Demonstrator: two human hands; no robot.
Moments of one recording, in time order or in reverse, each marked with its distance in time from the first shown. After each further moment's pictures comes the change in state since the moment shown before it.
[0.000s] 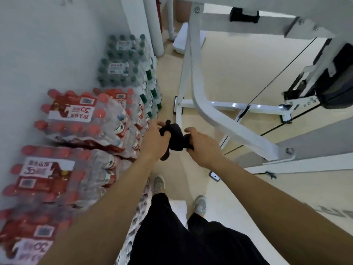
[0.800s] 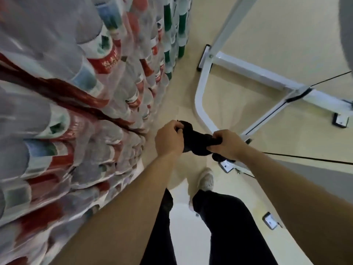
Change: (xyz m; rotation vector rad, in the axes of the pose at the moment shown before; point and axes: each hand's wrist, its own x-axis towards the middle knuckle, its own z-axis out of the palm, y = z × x) left_hand 0.105 -0.264 0.177 0.047 0.156 -0.344; right_hand 0.163 0.146 0.239 0.091 -0.477 0.199
